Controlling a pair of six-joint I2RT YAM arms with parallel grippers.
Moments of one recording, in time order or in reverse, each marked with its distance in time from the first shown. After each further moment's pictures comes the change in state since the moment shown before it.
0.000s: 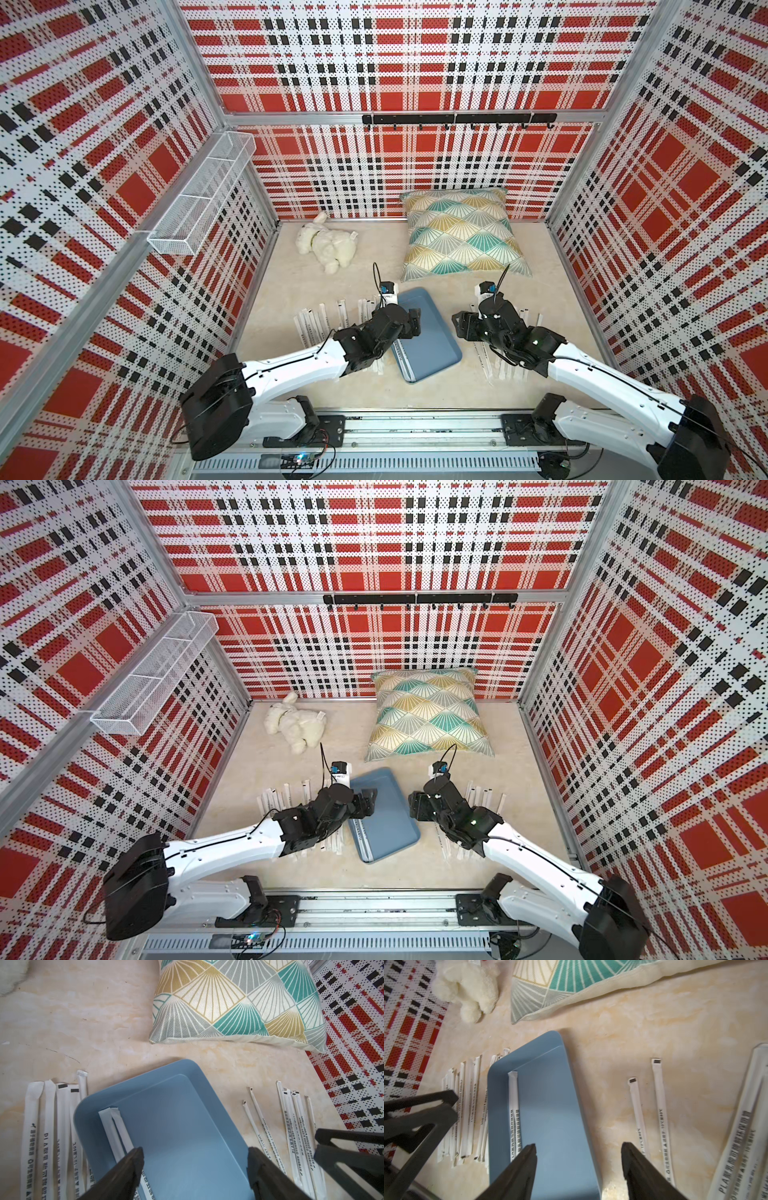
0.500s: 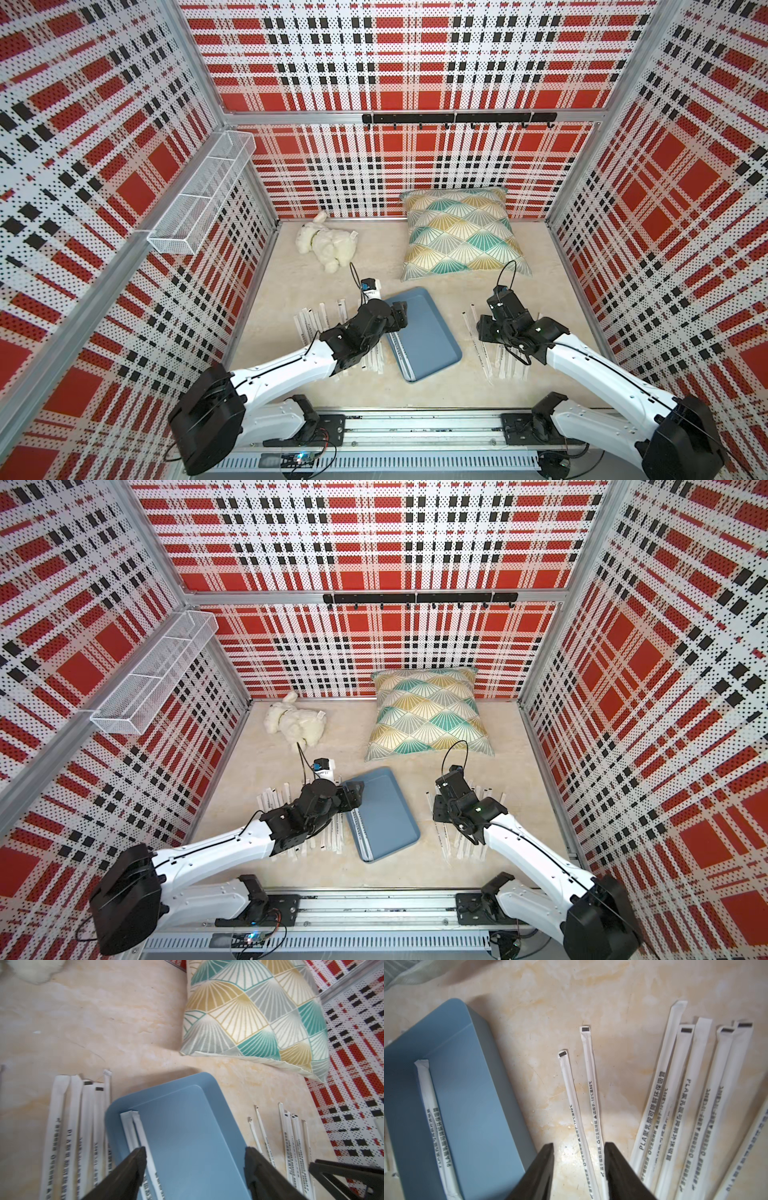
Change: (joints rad) left arm 0.135 -0.102 -0.110 0.050 0.075 -0.066; right arm -0.126 0.062 0.019 -0.236 -0.020 -0.092
